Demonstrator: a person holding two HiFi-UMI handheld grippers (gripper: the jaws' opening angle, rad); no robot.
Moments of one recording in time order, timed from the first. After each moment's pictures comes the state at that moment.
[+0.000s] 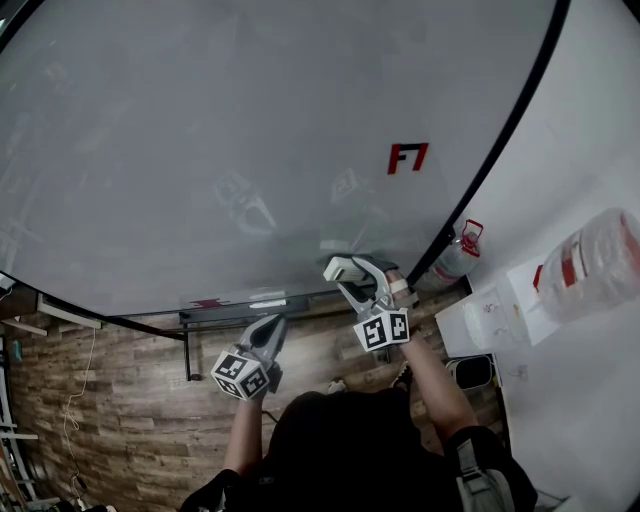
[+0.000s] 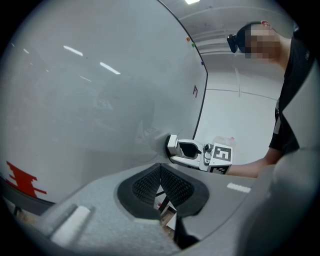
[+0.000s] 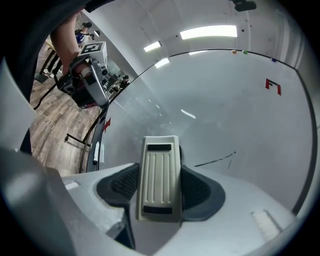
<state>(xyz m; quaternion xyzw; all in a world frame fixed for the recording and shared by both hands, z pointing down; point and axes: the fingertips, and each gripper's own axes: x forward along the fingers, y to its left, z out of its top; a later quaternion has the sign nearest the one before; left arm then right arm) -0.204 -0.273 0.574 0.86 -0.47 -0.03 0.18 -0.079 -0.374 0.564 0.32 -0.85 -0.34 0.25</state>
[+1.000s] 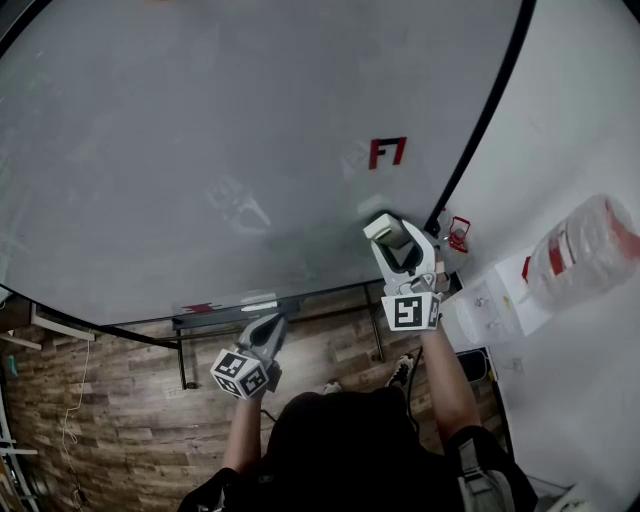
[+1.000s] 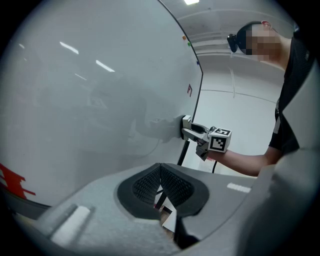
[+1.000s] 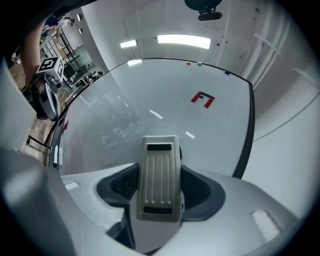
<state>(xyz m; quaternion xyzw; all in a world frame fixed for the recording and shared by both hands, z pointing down) -0.184 -0.272 0.569 0.88 -0.44 -0.03 0.18 0.022 -0.400 0.439 0.49 -0.78 -0.34 0.17</state>
